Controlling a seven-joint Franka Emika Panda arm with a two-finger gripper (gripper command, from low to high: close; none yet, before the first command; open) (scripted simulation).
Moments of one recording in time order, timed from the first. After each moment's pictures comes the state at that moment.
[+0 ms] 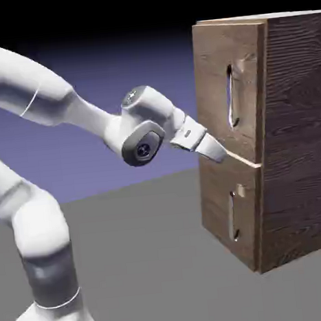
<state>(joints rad) 0.05 -0.59 -0.03 -2.80 -0.12 3.03 0.83</state>
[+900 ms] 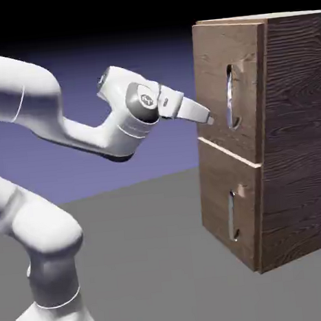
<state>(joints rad) 0.39 -0.74 -0.38 -2.67 -1.29 2.93 1.77</state>
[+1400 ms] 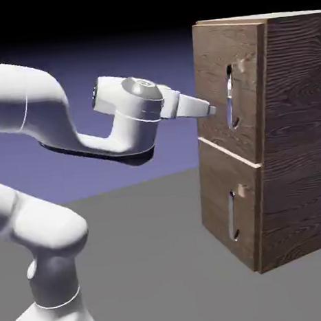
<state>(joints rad) 0.58 -0.83 -0.57 -2.59 -1.94 2.87 2.29</state>
